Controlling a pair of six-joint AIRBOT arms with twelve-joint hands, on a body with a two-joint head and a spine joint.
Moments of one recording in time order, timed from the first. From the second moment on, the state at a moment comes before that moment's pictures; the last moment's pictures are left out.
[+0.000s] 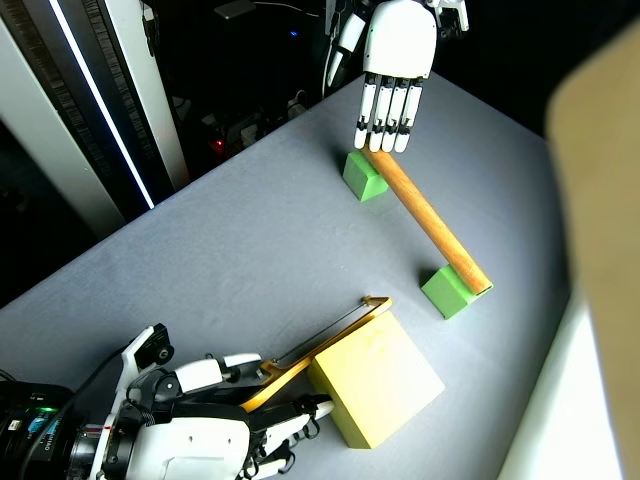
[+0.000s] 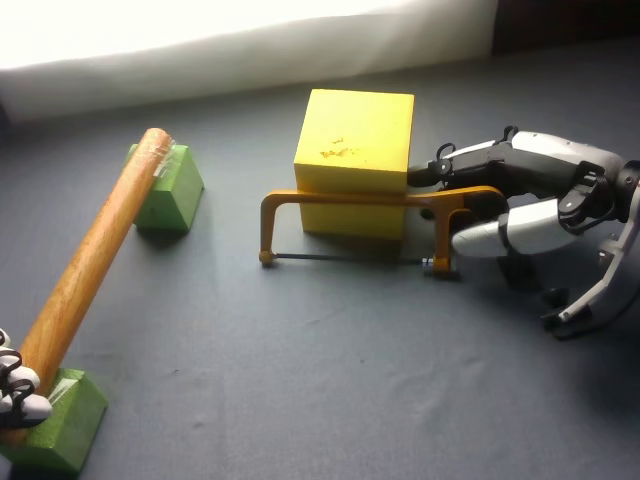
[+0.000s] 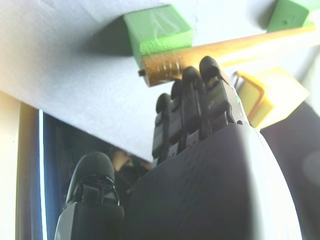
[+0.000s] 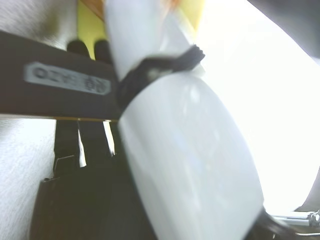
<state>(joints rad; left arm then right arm) 0.80 -0.31 0.79 1.33 -0.53 -0.16 -0.64 -1.35 1.66 -0.43 0.61 0.49</state>
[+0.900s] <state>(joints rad) 0.79 -0.31 0.80 1.33 -0.54 -0.16 -0.70 -1.24 1.49 -0.28 0.82 0.31</state>
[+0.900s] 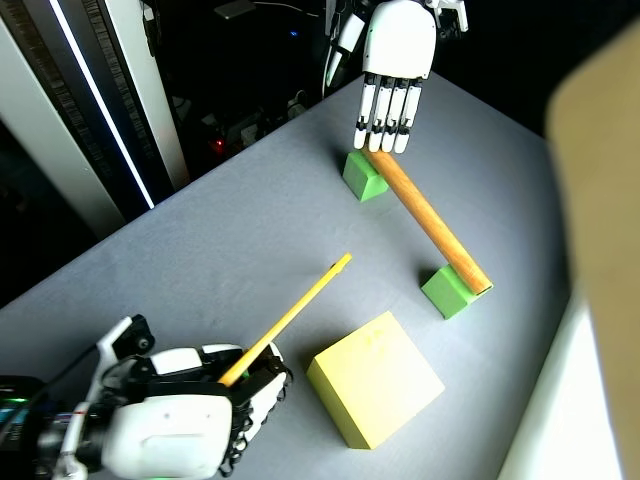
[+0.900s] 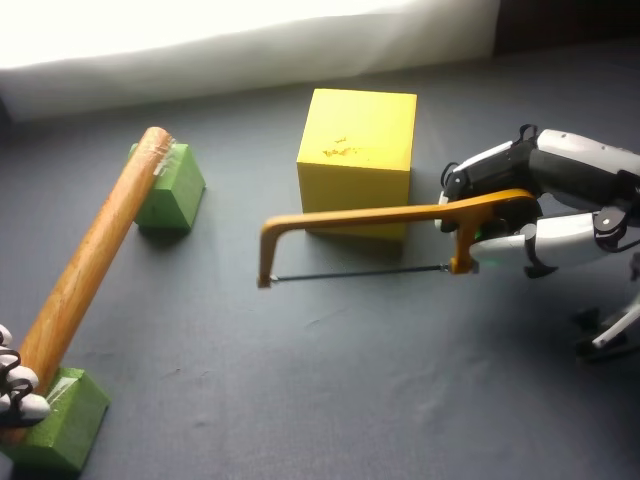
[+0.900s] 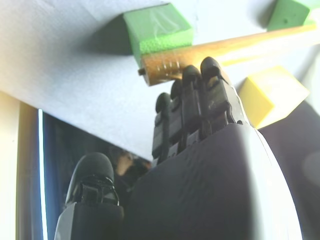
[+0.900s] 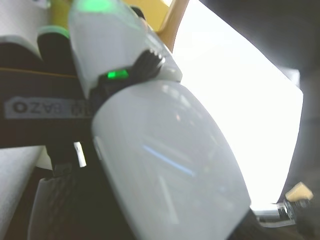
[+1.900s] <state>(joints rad) 0.79 -0.31 0.81 1.33 -0.54 -0.16 -0.57 -1.21 1.29 0.02 0.79 -0.05</state>
